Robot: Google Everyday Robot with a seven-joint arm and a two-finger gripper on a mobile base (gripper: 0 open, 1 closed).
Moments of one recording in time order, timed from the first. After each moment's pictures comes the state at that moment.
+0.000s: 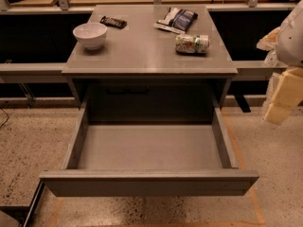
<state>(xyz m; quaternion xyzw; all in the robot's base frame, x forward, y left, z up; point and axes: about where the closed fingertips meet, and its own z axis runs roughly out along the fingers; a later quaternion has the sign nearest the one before) 0.438 -0.217 0.976 -0.60 0.78 -0.03 0.16</state>
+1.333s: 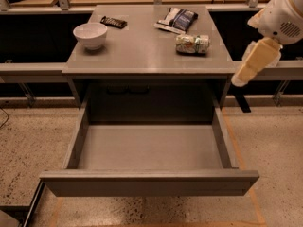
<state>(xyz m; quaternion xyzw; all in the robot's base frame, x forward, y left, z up) 0.551 -0.220 0.976 -0.54 0.80 0.00 0.26</state>
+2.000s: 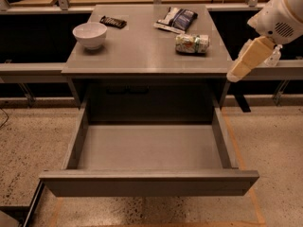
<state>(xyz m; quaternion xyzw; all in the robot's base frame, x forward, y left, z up) 0.574 -0.224 0.969 -0.52 0.81 0.01 0.29</state>
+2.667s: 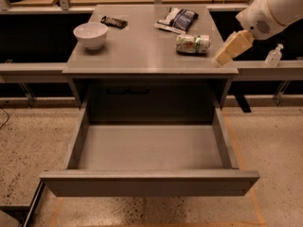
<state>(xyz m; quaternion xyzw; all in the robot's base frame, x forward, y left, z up) 0.646 -0.215 0.957 -0.49 0.80 0.04 0.35</state>
